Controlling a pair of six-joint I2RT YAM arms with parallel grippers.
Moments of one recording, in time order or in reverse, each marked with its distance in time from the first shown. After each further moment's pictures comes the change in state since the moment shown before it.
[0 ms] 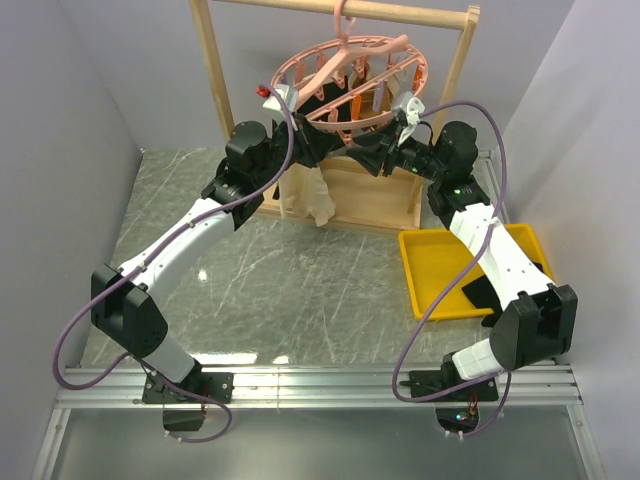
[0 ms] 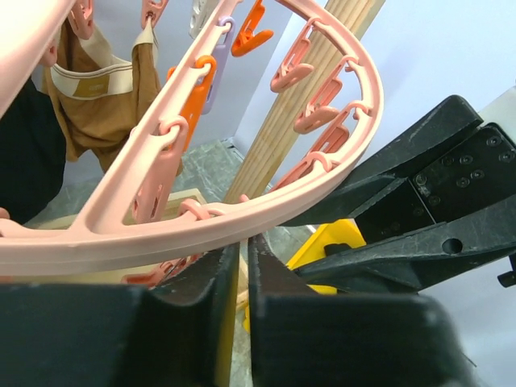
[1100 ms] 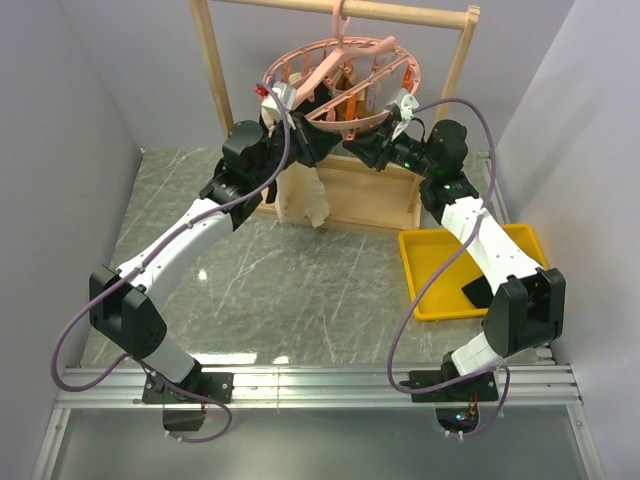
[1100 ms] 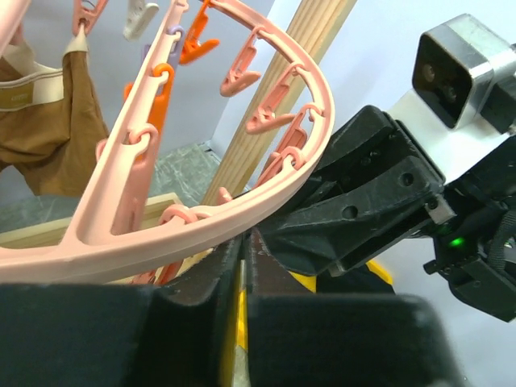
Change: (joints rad) left arm 0.003 -0.006 0.001 0.025 0.050 -0.041; right arm 0.006 0.082 0.014 0.087 0.044 0.040
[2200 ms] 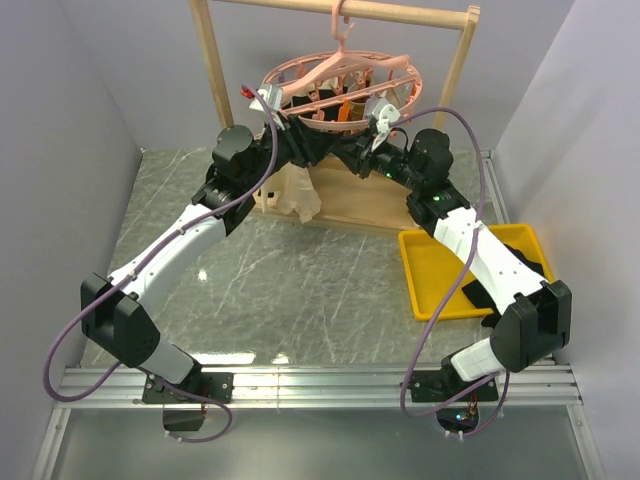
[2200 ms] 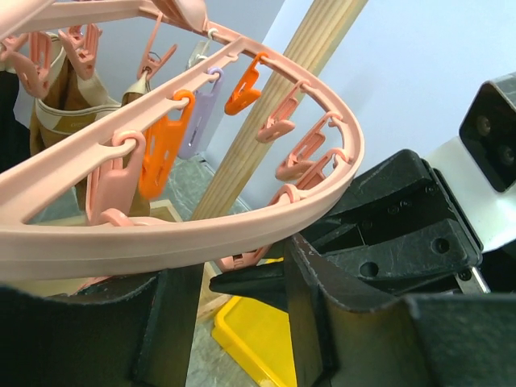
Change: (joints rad) left arm 0.015 -0.056 -0.063 0.047 -0.008 -0.062; right arm 0.150 -0.074 -0.021 -0.072 0.203 -0.138
